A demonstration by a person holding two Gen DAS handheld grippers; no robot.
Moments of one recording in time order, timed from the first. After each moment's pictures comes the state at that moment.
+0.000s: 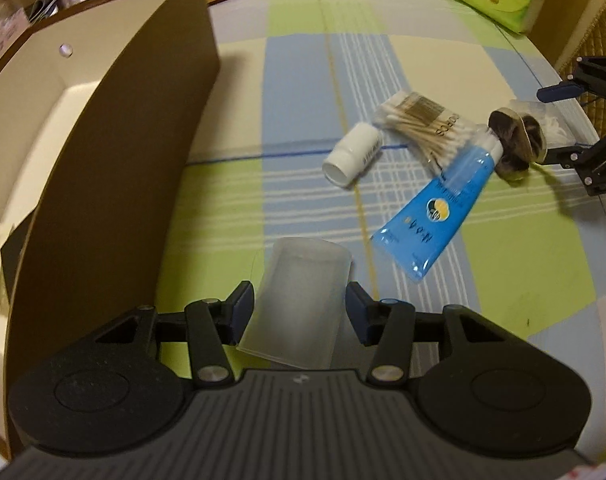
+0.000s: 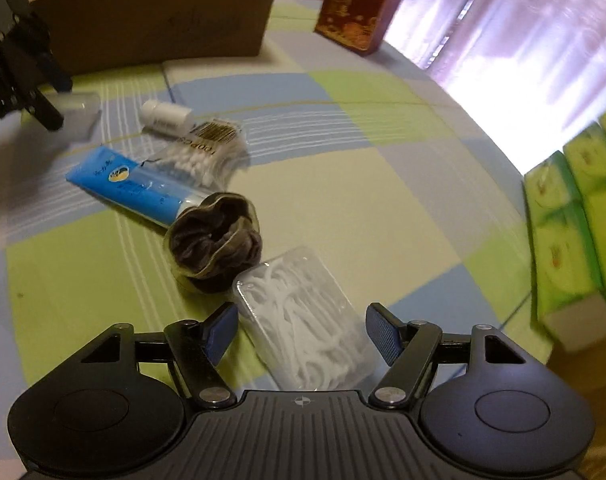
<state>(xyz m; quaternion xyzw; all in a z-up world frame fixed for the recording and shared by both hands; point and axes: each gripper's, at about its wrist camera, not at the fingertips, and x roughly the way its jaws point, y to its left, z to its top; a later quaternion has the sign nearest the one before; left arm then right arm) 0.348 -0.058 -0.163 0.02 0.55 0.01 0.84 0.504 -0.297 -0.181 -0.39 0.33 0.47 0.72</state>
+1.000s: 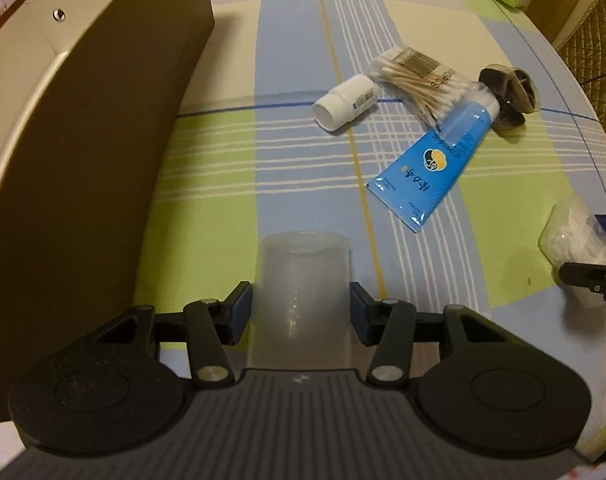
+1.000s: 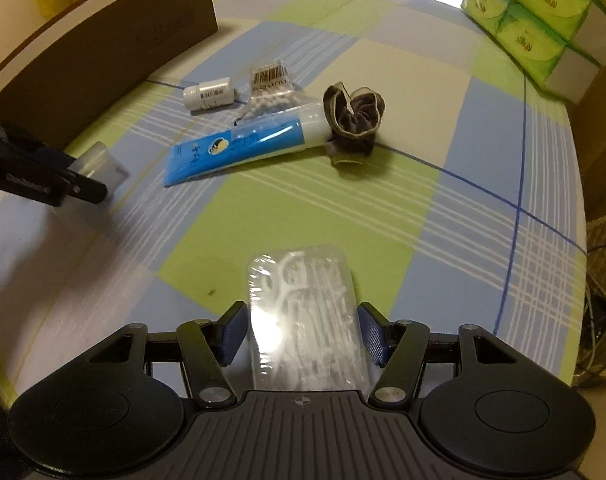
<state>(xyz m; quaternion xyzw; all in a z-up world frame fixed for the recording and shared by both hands) 0.334 -0.054 -0.179 0.01 0.58 0.00 0.82 0.383 -0.298 -0.173 -0.17 0.50 0.32 0.79</state>
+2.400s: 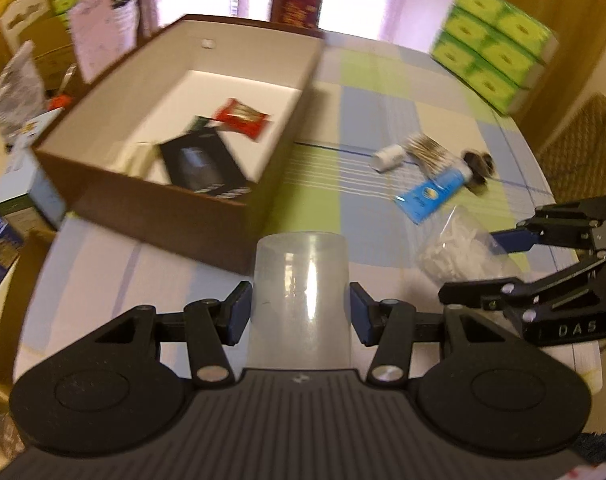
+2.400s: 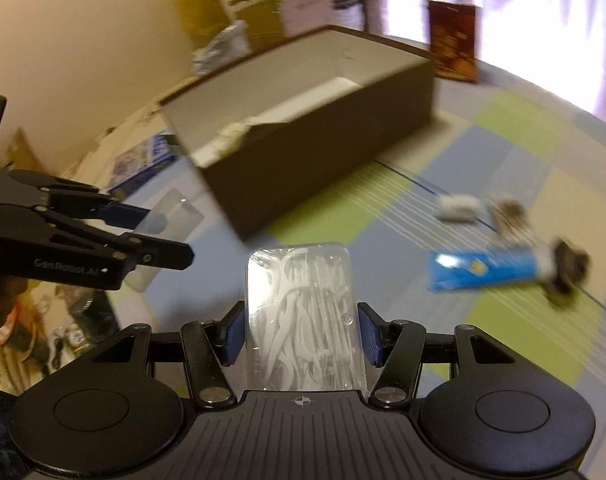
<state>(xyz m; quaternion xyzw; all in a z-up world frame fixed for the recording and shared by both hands) 0.168 0.018 -0.068 -0.09 0.47 0.06 0.88 0.279 -0.167 -0.085 -0.15 0.44 0.51 0.72</state>
